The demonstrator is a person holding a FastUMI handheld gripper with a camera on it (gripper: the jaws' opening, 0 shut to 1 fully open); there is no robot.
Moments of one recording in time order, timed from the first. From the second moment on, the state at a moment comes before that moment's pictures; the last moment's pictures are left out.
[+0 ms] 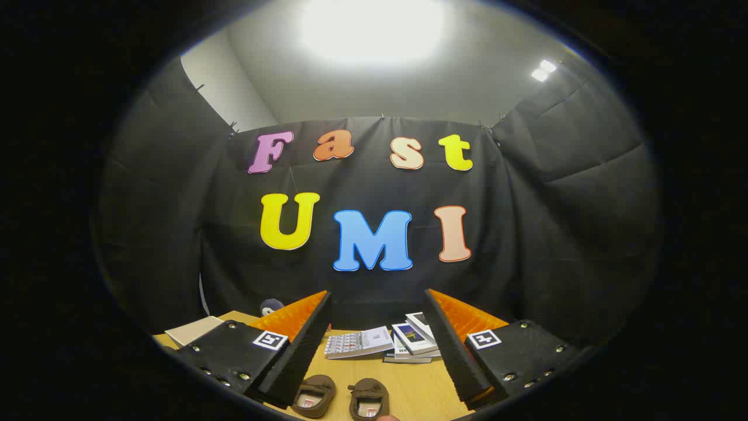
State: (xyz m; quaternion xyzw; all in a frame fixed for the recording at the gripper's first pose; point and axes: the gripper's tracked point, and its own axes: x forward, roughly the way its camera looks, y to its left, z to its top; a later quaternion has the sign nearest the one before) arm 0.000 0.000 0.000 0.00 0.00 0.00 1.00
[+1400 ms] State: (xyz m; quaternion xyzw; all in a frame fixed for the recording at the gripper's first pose) arm 0.024 0.031 -0.037 0.08 0.03 0.05 1.00
